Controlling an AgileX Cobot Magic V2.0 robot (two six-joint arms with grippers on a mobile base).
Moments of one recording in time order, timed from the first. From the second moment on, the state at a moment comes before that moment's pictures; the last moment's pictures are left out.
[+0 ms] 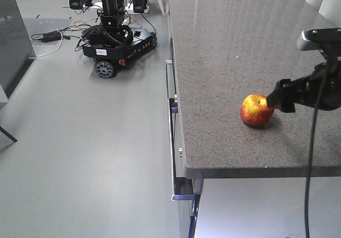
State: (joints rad) left arm -0.08 -0.01 0.02 -0.04 0.04 -0.05; right arm 0.00 1.46 -1.19 0.27 0.75 -0.30
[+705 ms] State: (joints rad) left arm -0.08 -0.01 0.02 -0.04 0.04 -0.05; right arm 0.00 1.92 -1.50 0.30 0.80 -0.18
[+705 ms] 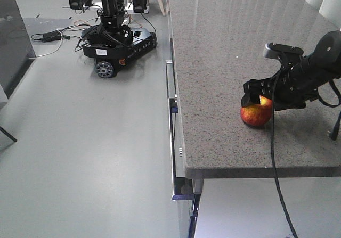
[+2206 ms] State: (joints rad) left arm -0.08 -0.01 0.02 -0.04 0.04 -0.05; right arm 0.00 1.86 -1.50 0.31 0.88 -0.17
